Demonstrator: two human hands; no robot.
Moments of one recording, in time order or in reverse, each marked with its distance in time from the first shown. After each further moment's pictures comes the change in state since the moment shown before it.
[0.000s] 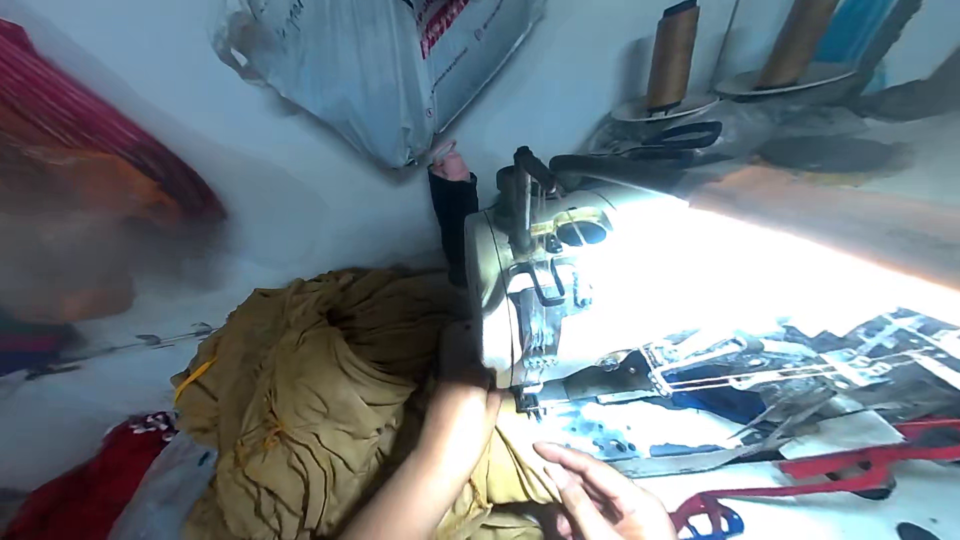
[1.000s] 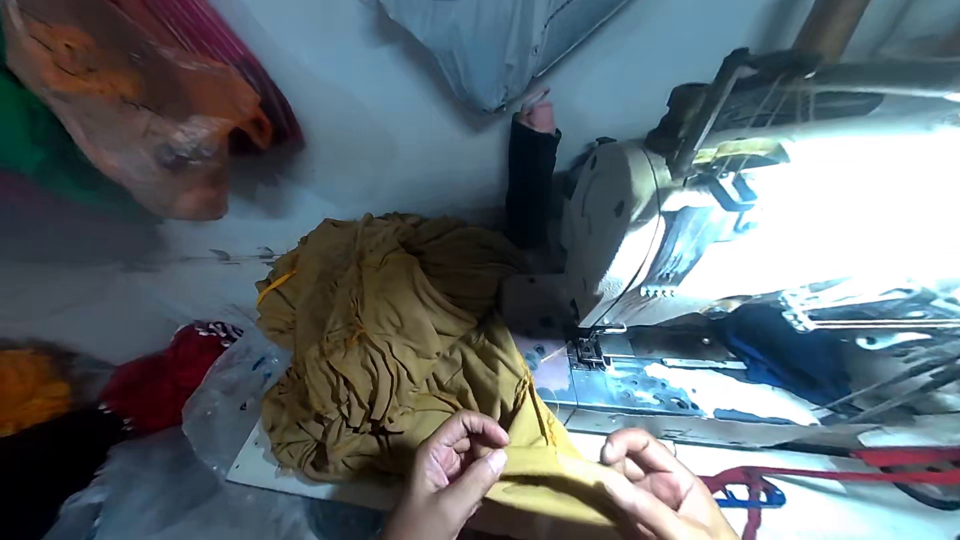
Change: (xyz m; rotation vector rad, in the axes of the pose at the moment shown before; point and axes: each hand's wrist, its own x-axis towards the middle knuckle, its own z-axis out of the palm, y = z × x) left_hand -0.150 -0.034 -0.031 -1.273 0.011 -0.189; right_hand -0.023 0.008 -0.008 0.455 -0.345 0.103
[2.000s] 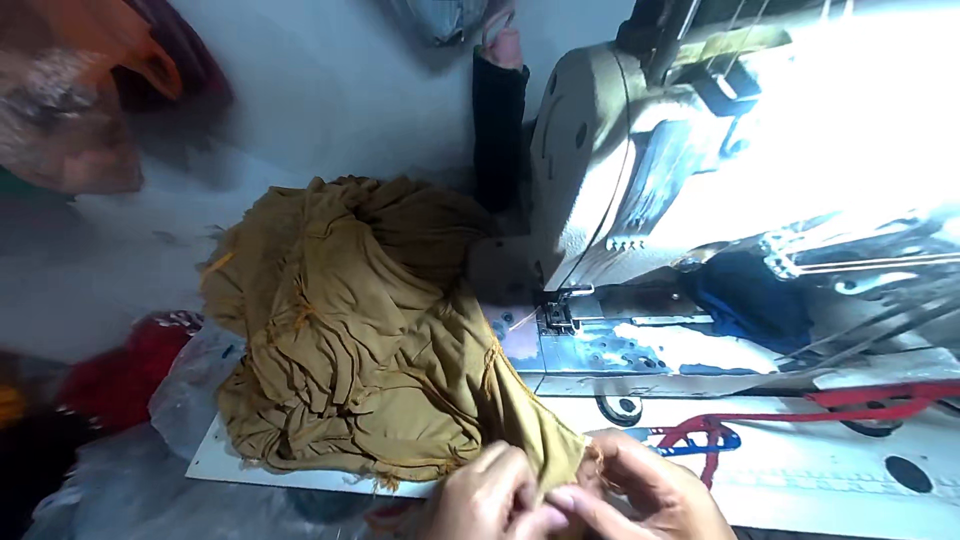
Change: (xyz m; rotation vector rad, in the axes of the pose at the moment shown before) left_hand -0.015 0.007 0.053 0.846 -0.107 0.089; right_hand -0.017 -0.008 0.003 -0.588 0.014 -0.192
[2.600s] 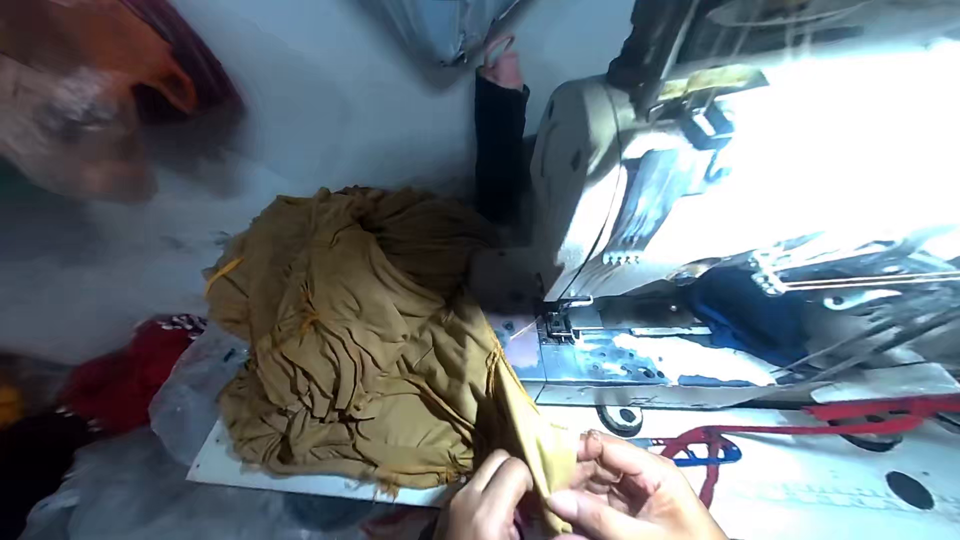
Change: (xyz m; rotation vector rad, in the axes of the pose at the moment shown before) left_hand -0.009 -0.001 0.014 -0.100 0.065 -0.030; right_hand 0.007 -0.008 -0.002 0.319 -0.104 0.209
